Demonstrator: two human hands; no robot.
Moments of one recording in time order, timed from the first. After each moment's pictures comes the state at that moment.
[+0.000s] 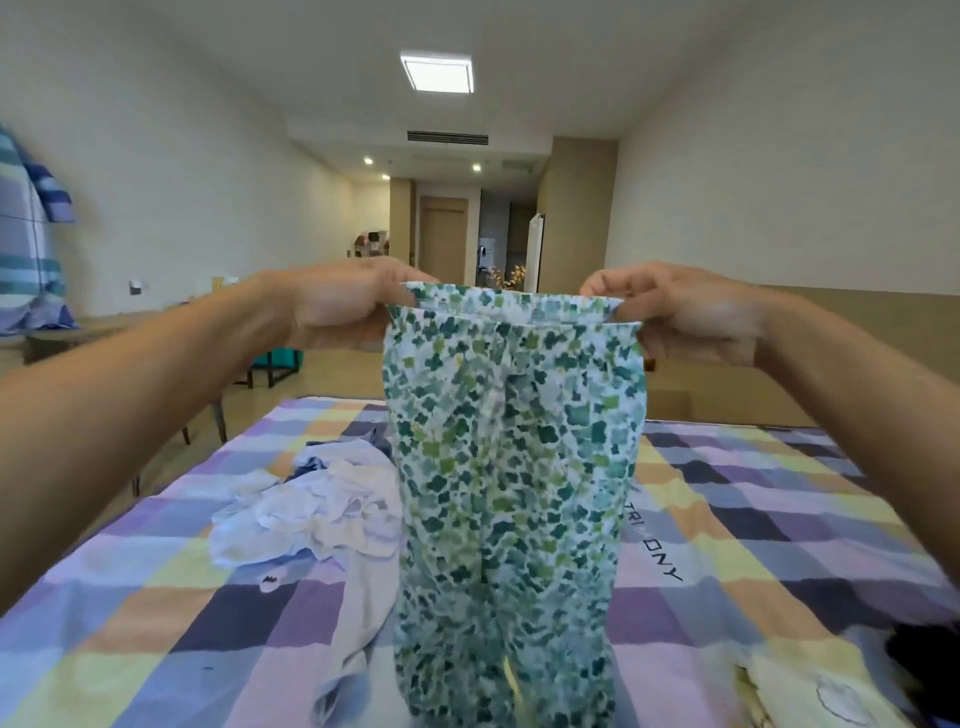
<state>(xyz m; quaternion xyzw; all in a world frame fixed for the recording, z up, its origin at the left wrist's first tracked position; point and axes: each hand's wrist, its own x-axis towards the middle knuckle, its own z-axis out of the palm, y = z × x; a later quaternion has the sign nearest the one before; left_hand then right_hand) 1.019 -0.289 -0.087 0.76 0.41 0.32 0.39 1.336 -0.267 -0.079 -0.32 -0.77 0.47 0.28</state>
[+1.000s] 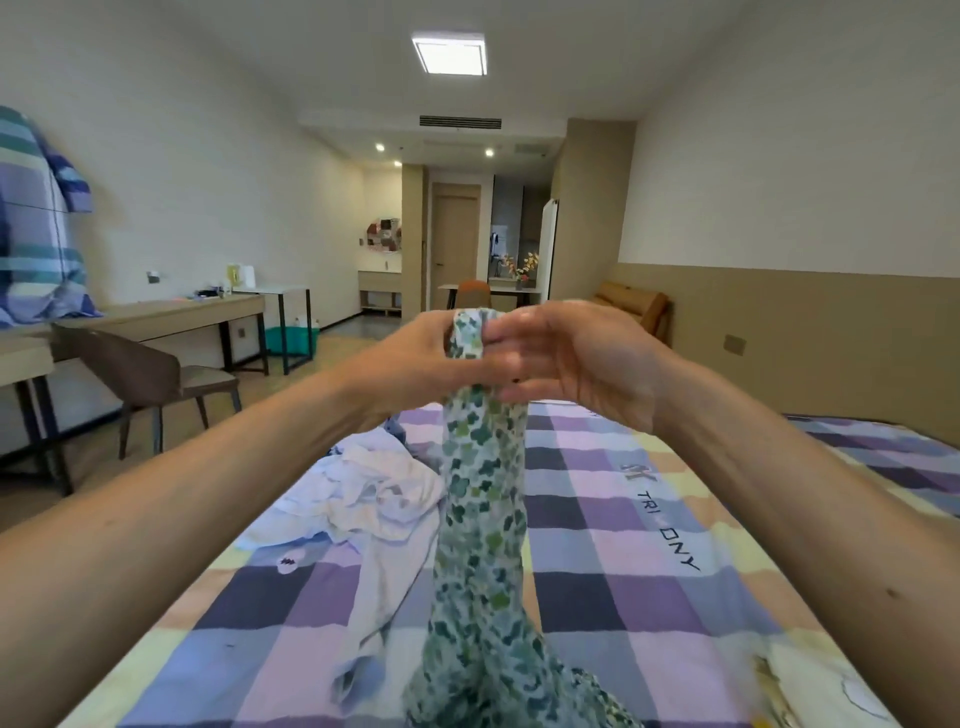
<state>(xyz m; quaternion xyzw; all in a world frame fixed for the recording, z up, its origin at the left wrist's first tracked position) 1.062 -0.306 -0.150 0.75 0.42 0.39 0.32 1.253 -0.285 -0.137 -0.32 -0.68 0.52 0.41</state>
